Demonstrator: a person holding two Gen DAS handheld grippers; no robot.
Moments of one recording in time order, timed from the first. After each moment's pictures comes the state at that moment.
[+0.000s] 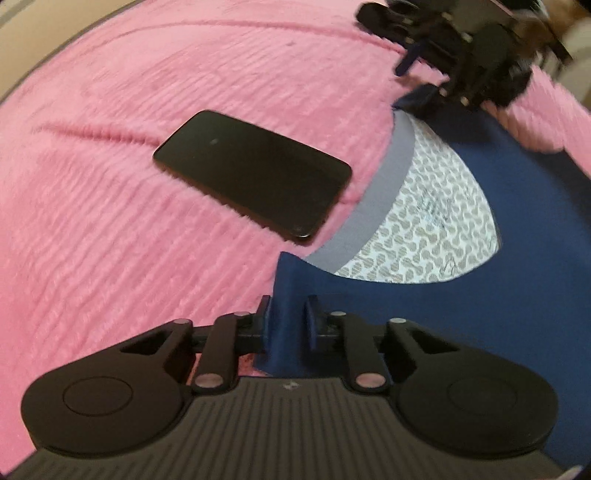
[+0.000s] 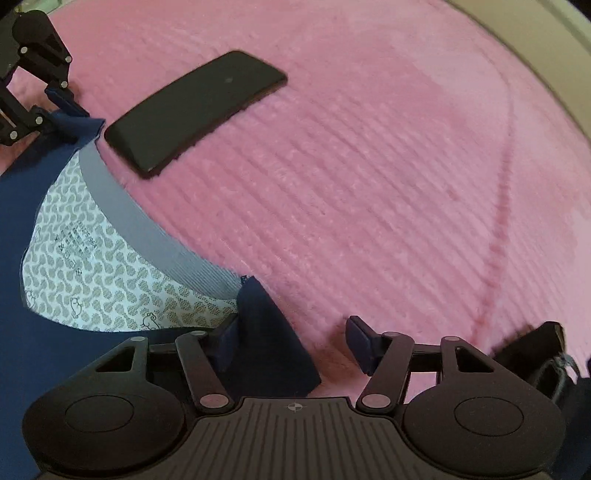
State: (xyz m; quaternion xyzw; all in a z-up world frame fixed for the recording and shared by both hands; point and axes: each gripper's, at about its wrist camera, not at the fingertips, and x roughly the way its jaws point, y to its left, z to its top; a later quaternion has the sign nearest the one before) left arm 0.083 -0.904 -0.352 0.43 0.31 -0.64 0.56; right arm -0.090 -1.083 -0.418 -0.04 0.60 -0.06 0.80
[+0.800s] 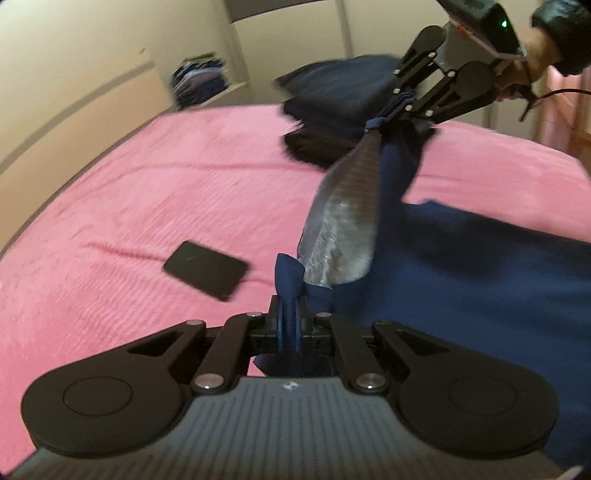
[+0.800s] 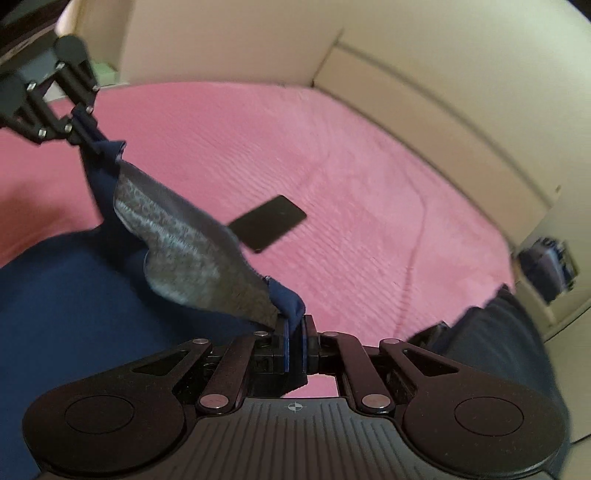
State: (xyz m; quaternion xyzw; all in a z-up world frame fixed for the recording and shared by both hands) left arm -0.069 -0.708 -0.192 0.37 0.15 -0.71 0.59; right arm -0.301 -0.869 -0.247 -0.15 0.40 -0.12 0.89
